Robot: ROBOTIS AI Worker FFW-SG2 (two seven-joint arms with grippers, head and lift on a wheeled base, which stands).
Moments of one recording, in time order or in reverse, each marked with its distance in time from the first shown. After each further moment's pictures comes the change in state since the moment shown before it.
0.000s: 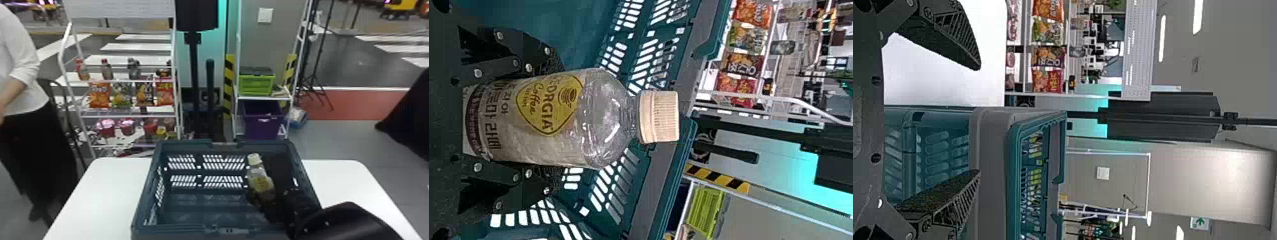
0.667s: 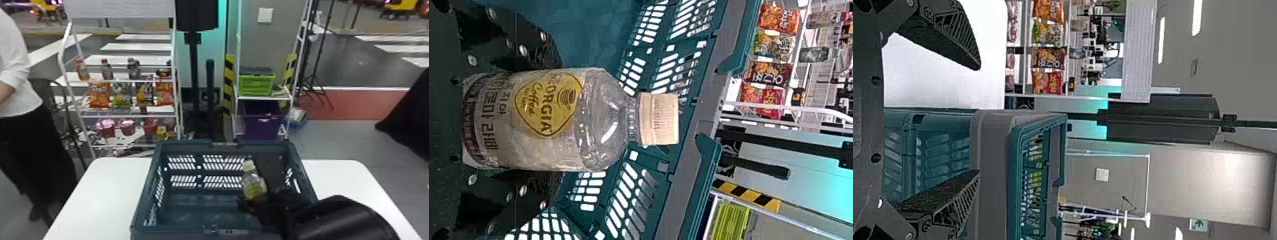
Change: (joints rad) left arm -0.006 0.001 0.003 0.019 0.008 -0.019 0.000; right arm -0.048 0.000 0.032 0.029 -0.049 0.106 -0.004
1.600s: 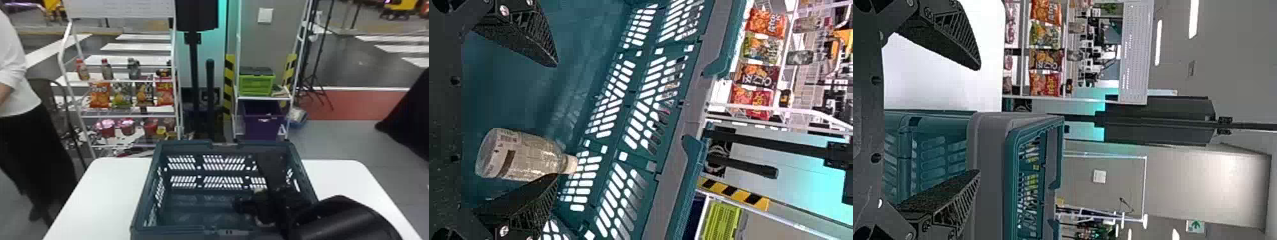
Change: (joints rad) left arm 0.005 -0.002 0.006 0.002 0.000 -0.017 0.001; right arm 0.011 0.000 -0.002 -0.028 -0.002 -0.022 0.000
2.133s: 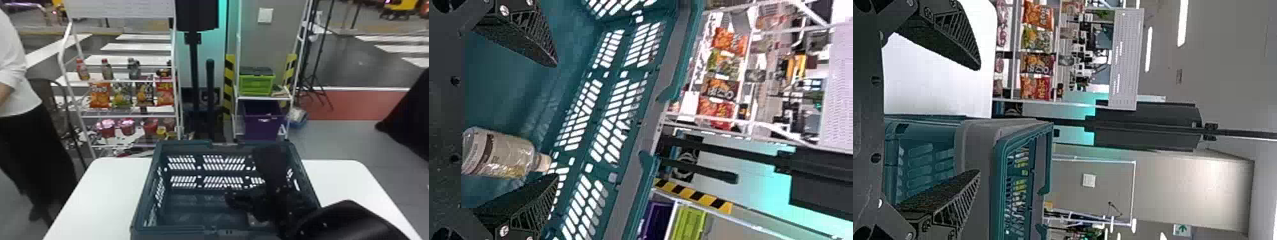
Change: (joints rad) left arm 0.004 -0.003 0.010 0.014 0.011 -0.058 -0.001; right arm 0.075 0.000 0.034 -0.168 0.019 -0.028 0.015
